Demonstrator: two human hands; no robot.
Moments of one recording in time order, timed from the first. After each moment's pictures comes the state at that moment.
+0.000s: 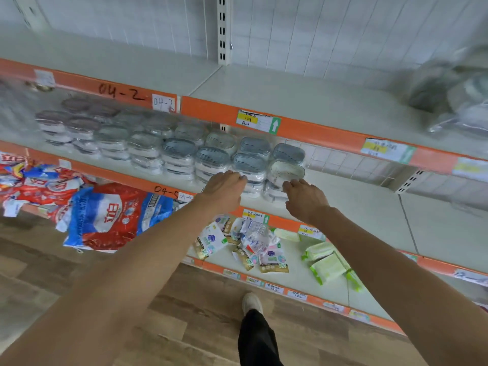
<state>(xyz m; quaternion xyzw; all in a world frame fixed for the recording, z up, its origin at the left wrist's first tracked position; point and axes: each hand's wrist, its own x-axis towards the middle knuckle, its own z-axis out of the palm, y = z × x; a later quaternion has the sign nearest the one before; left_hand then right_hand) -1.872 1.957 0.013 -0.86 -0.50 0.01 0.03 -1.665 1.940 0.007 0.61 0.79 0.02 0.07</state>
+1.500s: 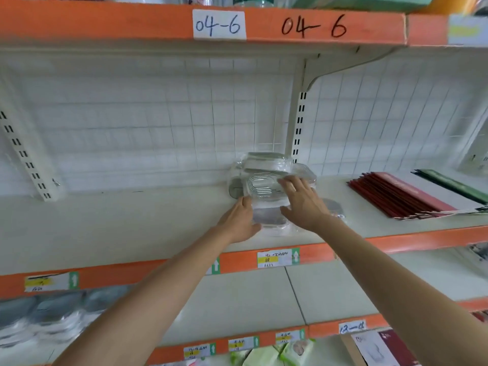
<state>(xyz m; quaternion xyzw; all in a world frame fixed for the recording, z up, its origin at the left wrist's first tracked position) -1.462 2.029 0.162 -0.91 -0.38 -0.12 -0.13 -1.298 1.956 0.193 0.73 0.66 0.10 -0.14</state>
